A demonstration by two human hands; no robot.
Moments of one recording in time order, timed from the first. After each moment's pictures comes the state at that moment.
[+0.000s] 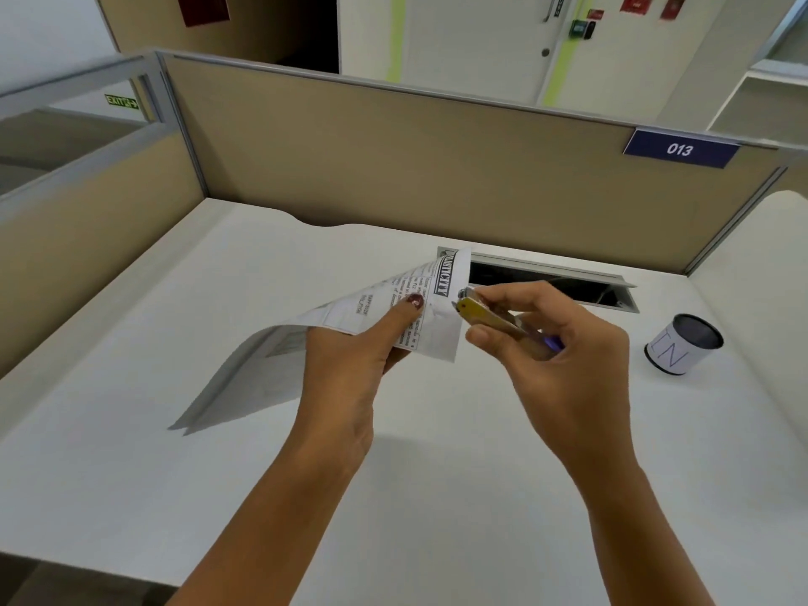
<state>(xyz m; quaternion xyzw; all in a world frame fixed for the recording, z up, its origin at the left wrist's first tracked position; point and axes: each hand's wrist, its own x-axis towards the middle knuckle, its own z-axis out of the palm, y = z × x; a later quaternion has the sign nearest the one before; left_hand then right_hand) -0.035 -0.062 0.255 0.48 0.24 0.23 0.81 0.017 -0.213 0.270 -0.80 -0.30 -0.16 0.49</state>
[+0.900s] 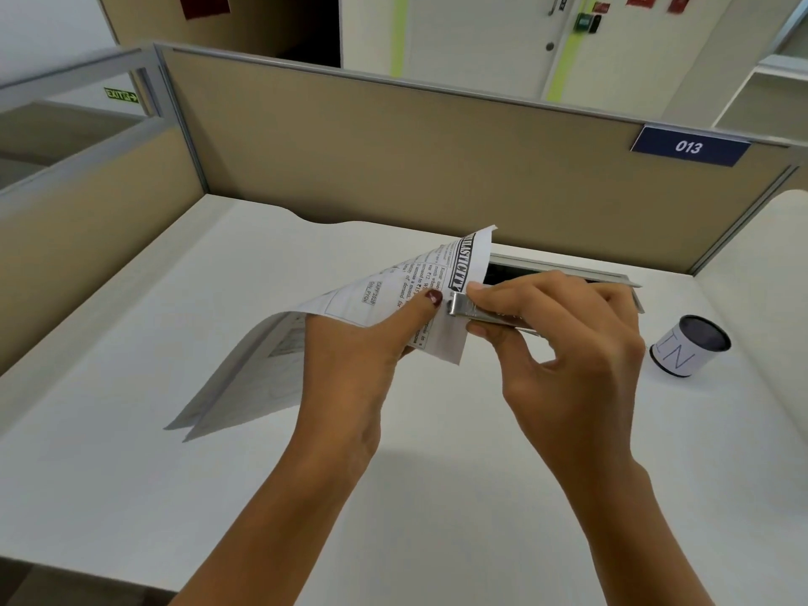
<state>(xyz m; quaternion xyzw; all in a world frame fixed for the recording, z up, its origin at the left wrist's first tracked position) -0.029 -0.063 0.265 0.54 0.22 0.25 0.77 0.022 -0.202 0.272 -0.80 -0.36 -0.38 0.30</state>
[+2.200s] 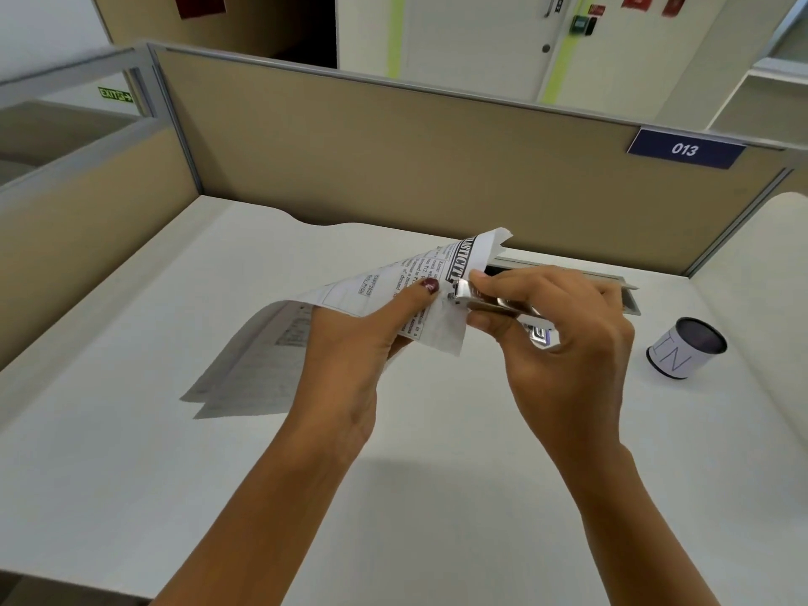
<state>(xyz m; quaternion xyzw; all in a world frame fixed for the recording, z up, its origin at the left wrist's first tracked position) -0.016 -0.056 0.266 0.50 0.24 0.21 0.81 0.039 -0.198 0.267 -0.78 -0.35 -0.34 0.38</state>
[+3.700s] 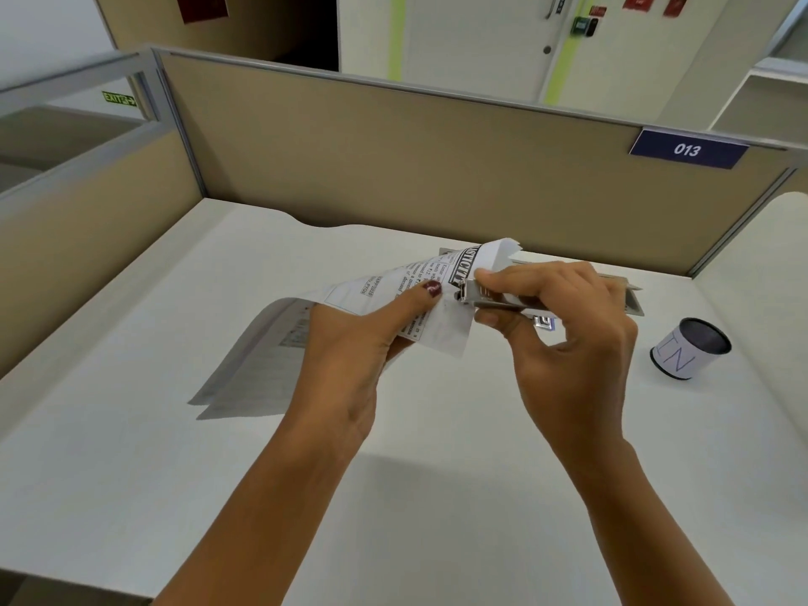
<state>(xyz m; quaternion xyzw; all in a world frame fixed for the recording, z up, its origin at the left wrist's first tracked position) -0.018 -0.050 0.267 0.50 0.22 0.19 0.81 0.043 -0.197 0.267 -0.77 -0.36 -0.34 0.41</state>
